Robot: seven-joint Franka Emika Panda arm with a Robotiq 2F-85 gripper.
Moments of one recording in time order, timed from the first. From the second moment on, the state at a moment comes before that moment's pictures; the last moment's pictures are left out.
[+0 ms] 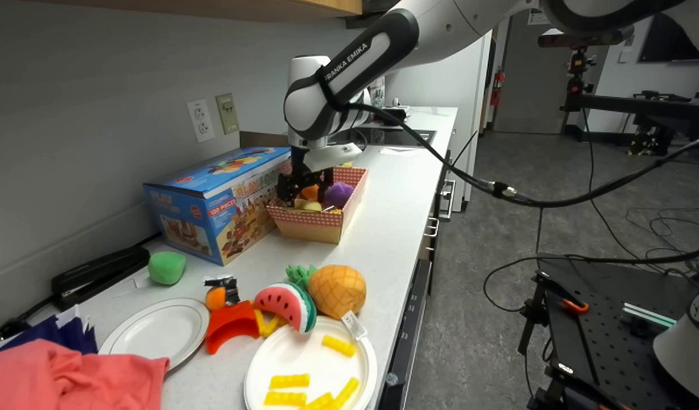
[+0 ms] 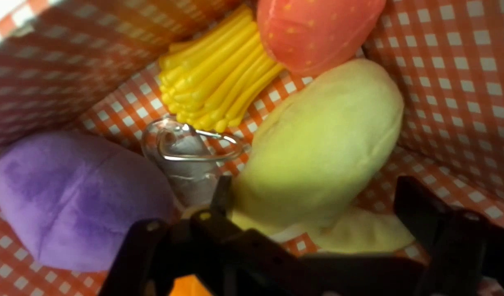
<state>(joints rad) -0.10 0.75 -0.07 -1.42 0.11 2.31 0.19</state>
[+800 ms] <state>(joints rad) -0.09 0.77 -0.08 -1.39 0.11 2.28 0.23</state>
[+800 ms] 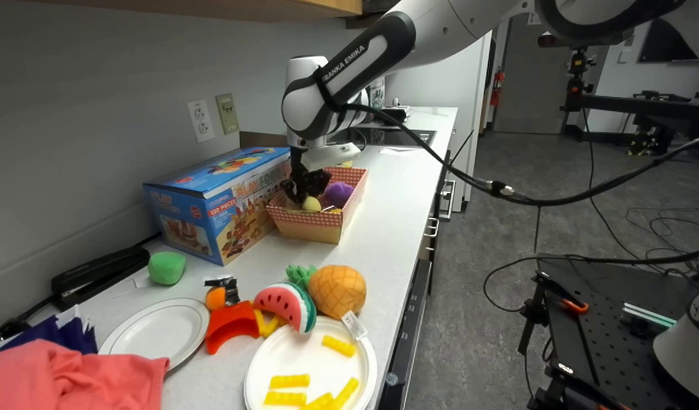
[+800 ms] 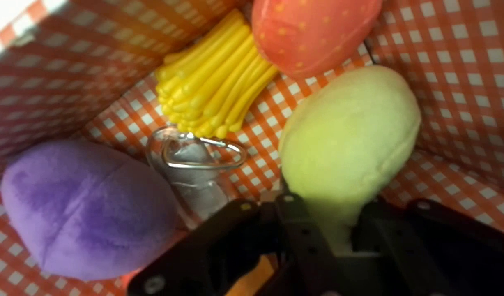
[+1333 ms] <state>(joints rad) -0.09 0.52 -0.02 -1.57 0.11 2.34 0.05</state>
